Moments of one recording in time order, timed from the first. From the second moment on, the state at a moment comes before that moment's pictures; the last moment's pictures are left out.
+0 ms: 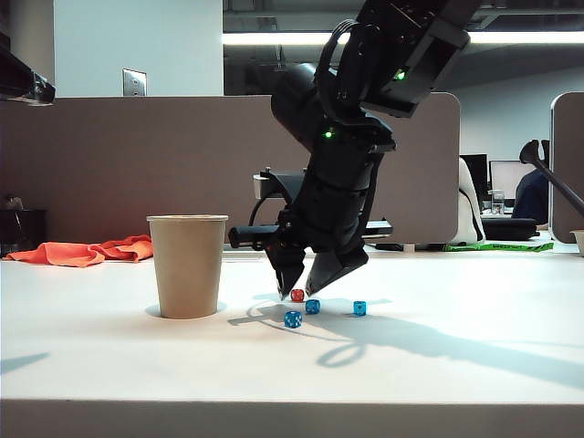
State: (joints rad) left arm -0.50 0.33 0.25 -0.08 0.12 -0.07; right arm 0.69 1.97 1.26 -0.15 0.16 0.17
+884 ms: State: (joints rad) left arm -0.50 0.33 0.25 -0.08 0.12 -0.07; right arm 0.68 1.97 1.27 -0.09 0.16 0.17
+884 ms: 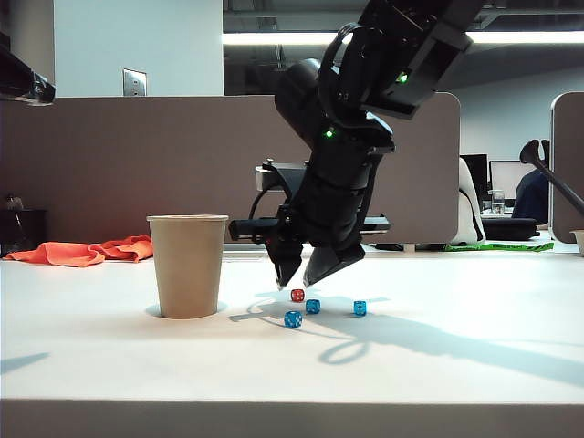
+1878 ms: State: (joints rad) left arm -0.50 0.33 0.25 -0.08 0.12 -0.07; right arm 0.68 1.98 1.26 -0.09 0.10 0.17
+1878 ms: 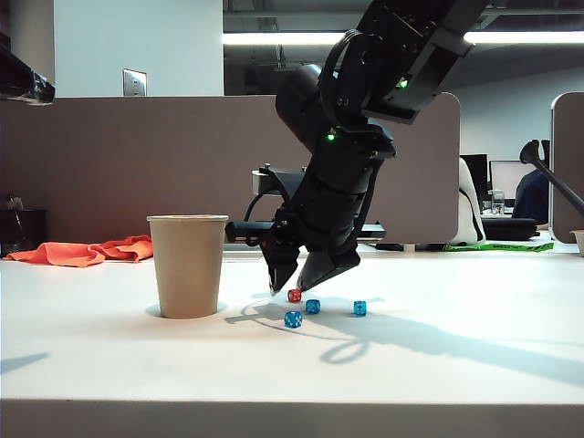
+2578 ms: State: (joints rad) left arm -0.50 0.33 0.25 -0.08 0.12 -0.07; right arm 0.68 2.00 1.27 -0.08 0.10 0.16
